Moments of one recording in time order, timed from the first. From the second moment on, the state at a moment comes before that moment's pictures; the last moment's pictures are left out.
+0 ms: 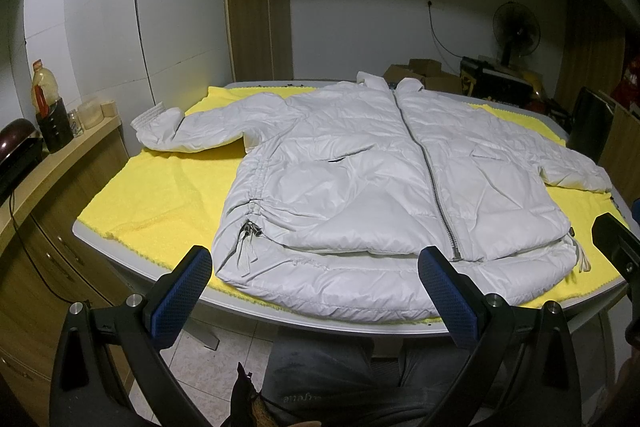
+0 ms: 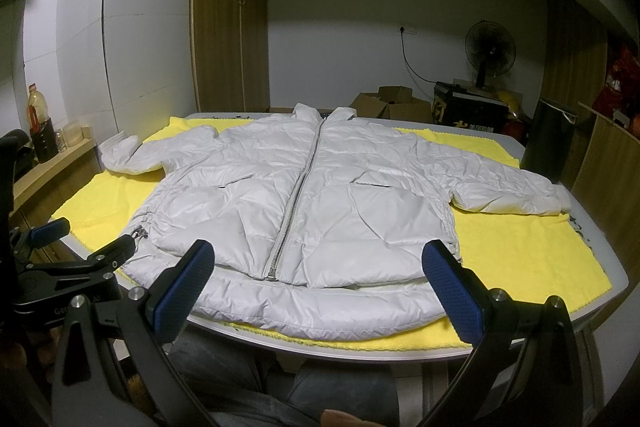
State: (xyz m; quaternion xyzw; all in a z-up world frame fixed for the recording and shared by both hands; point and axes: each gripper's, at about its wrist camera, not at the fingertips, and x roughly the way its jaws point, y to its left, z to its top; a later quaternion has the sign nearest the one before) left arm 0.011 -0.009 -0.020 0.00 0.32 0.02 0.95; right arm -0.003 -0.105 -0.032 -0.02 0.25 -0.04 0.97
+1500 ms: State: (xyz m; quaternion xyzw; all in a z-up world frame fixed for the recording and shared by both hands) left arm 0.353 0.300 -0.151 -0.52 0.36 -0.02 0.77; right arm 0.094 -0.128 -0.111 0.09 0.33 0.15 0.93
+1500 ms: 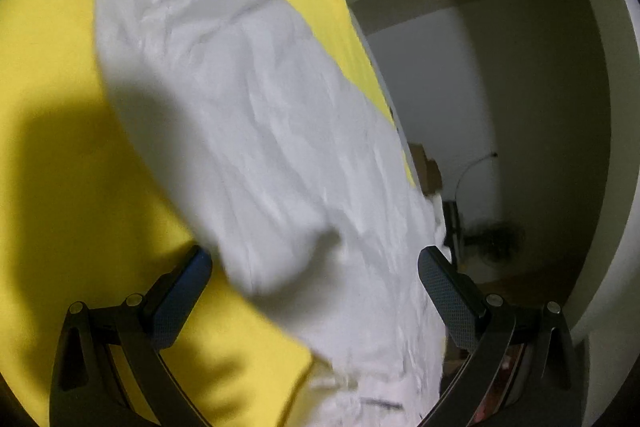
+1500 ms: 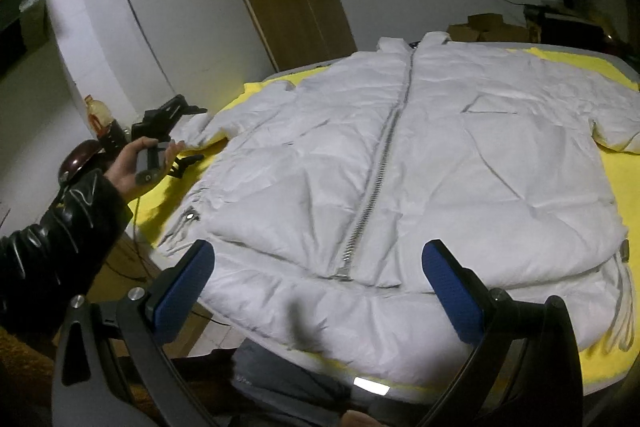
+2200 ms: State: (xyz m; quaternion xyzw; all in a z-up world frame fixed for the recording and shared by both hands) left arm 0.379 0.392 -0.149 -0.46 0.33 0.11 0.82; right arm 0.106 -0.145 -0.120 0.12 0.35 0.13 0.92
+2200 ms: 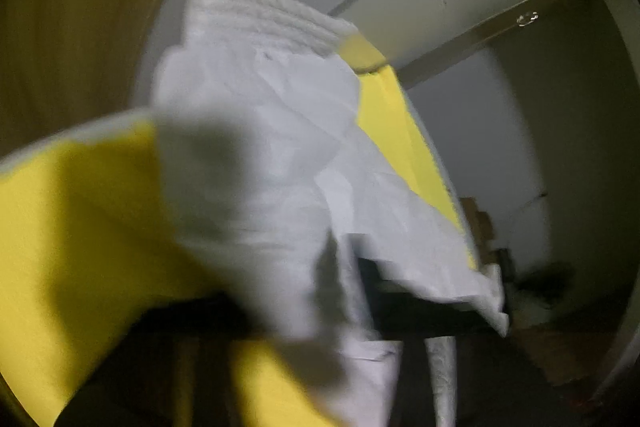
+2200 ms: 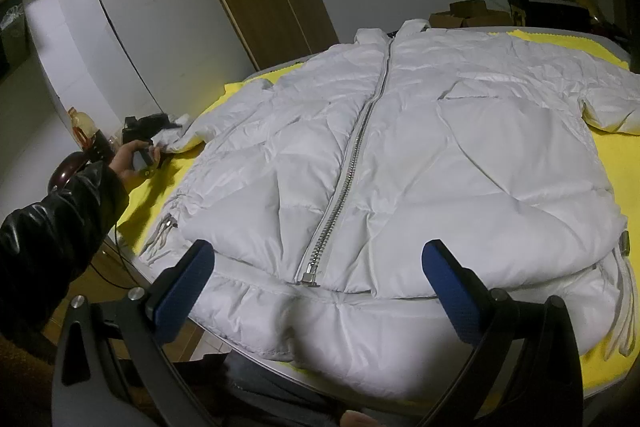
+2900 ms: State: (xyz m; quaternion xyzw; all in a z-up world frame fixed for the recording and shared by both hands) left arm 0.371 0.237 0.038 -0.16 0.20 0.05 0.97; right arm 0.153 -0.166 -0.128 0.14 0.41 0.08 0.90
